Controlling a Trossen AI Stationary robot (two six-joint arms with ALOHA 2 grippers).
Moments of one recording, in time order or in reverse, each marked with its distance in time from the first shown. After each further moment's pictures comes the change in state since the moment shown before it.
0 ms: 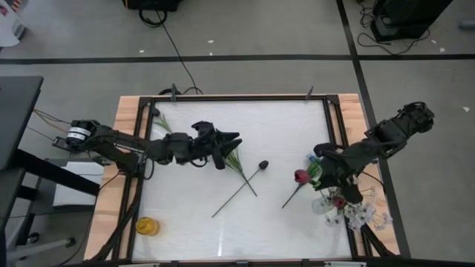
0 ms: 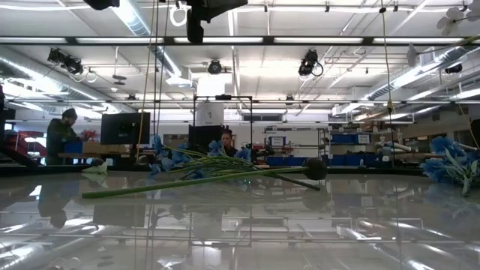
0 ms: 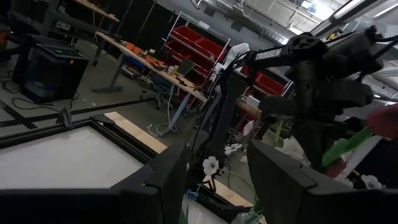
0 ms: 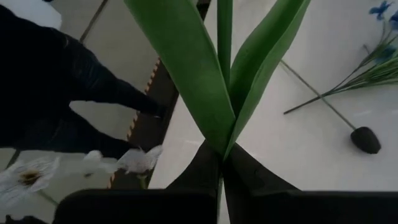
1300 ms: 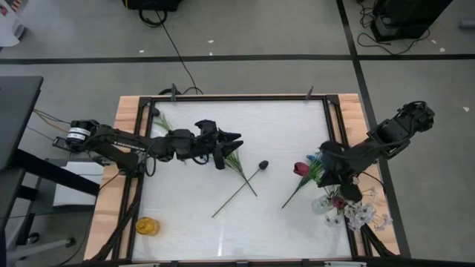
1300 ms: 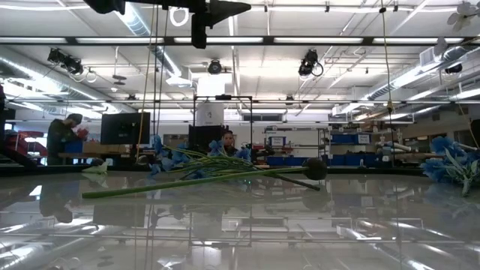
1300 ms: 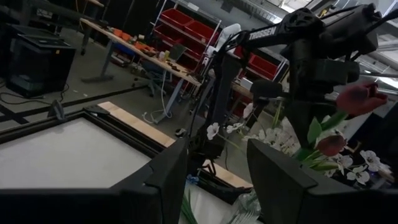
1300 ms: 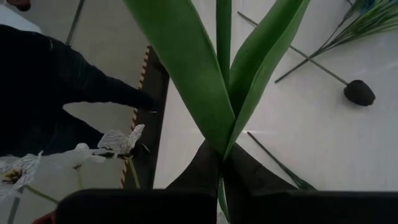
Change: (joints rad) left arm 0.047 0.000 0.000 -0.046 0.126 0.023; right arm 0.026 -0.019 0.000 -0.091 0.056 0.187
